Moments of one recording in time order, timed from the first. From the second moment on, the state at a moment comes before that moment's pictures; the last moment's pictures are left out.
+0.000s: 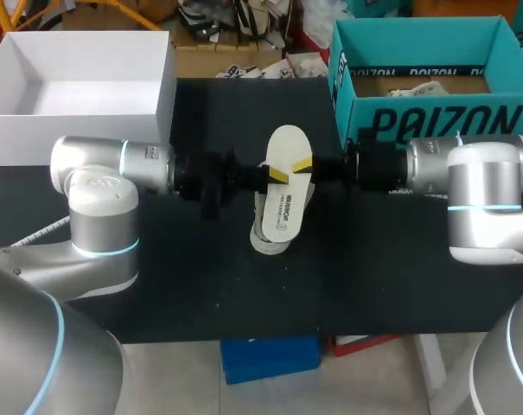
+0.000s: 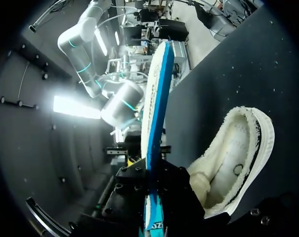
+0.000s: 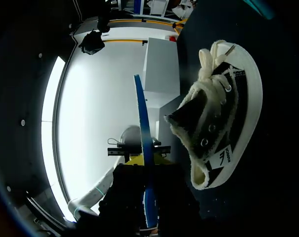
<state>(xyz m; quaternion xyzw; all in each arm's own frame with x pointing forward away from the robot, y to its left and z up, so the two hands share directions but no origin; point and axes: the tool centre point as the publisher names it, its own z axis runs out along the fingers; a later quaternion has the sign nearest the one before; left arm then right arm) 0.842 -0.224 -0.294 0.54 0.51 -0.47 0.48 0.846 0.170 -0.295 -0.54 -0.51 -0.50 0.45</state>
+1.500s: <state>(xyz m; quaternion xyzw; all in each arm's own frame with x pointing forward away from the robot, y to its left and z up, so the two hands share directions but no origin) 0.733 -0.171 -0.303 0.59 0.56 -0.49 0.29 0.786 0.077 -0.281 -0.60 -0.52 -0.50 0.36</state>
